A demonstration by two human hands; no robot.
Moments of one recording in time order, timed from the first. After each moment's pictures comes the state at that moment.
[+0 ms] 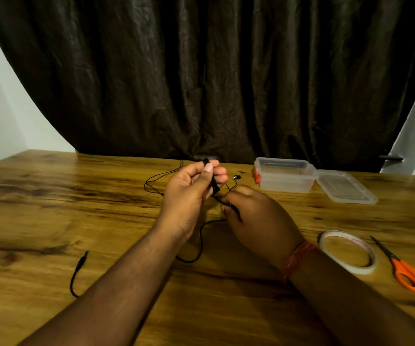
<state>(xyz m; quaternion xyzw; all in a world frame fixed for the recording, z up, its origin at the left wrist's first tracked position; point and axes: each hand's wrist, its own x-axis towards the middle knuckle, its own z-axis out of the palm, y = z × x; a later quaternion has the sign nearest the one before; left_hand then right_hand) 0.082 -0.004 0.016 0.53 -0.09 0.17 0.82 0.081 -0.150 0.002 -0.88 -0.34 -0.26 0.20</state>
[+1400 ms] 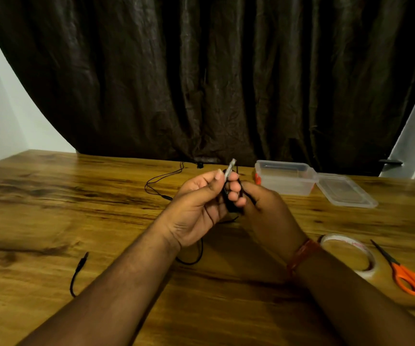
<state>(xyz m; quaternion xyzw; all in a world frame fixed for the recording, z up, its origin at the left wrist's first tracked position) 0.067 -0.001 0.020 0.43 -0.23 -0.06 0.87 0.097 -0.156 0.001 -0.82 -0.31 -0.19 0.45</state>
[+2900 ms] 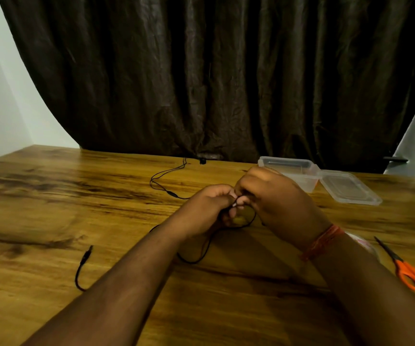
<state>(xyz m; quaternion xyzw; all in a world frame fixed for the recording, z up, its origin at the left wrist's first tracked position) 0.082 -0.002 0.003 0.75 -0.14 -0.03 0.65 0.102 -0.173 0.027 -0.86 -0.42 -0.28 0.12</state>
